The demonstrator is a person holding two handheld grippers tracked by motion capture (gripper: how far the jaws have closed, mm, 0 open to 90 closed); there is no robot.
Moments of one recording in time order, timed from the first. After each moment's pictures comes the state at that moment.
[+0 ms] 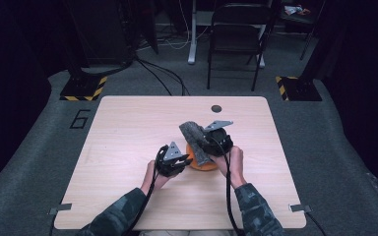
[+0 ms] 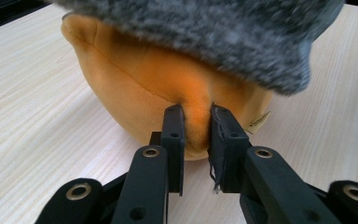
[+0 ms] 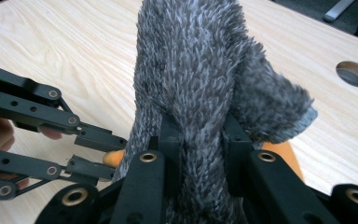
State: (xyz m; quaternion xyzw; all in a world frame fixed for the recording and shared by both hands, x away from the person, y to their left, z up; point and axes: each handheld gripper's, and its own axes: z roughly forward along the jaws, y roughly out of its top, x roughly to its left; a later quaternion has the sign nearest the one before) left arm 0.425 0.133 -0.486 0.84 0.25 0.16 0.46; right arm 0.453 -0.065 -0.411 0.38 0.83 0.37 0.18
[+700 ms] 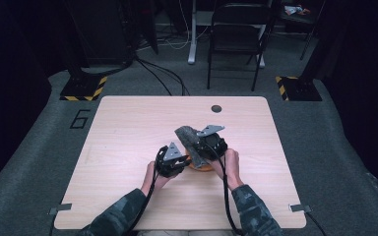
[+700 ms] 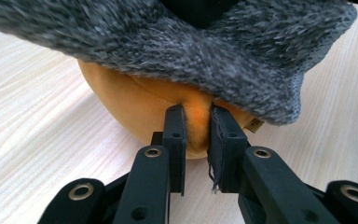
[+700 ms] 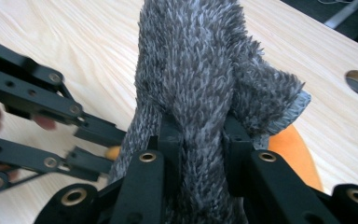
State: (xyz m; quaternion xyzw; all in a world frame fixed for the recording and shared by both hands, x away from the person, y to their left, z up) left arm 0.424 0.134 -0.489 0.84 0.26 0.16 0.45; right arm 0.449 -0.051 -0.424 0.34 0.85 0.35 0.20
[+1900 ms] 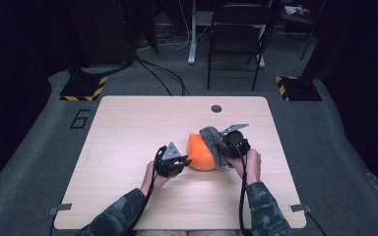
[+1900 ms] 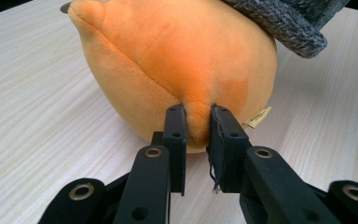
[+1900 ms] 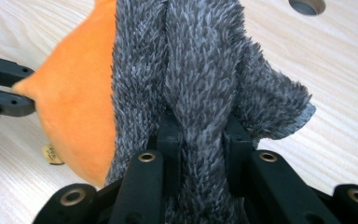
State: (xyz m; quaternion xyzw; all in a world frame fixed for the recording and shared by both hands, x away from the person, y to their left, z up) left arm 0.426 0.137 -0.490 0.83 0.27 0.14 0.46; right arm 0.458 -0.118 -0.430 0.43 0.83 0.31 0.17
